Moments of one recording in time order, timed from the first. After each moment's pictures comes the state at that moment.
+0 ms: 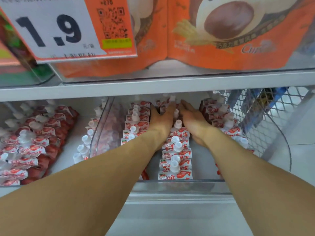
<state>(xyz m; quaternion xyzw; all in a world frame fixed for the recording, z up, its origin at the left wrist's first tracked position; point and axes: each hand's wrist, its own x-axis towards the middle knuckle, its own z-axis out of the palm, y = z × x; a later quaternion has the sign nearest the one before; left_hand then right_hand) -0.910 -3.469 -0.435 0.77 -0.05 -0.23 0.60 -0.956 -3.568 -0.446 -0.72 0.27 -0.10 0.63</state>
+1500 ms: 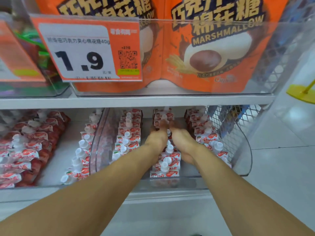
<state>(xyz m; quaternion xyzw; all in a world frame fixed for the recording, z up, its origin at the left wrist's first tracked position) -0.950 -3.458 -0.415 0.78 -0.03 -0.33 0.53 -1.002 -3.527 -0.416 -0.67 0.34 -0.02 0.65</state>
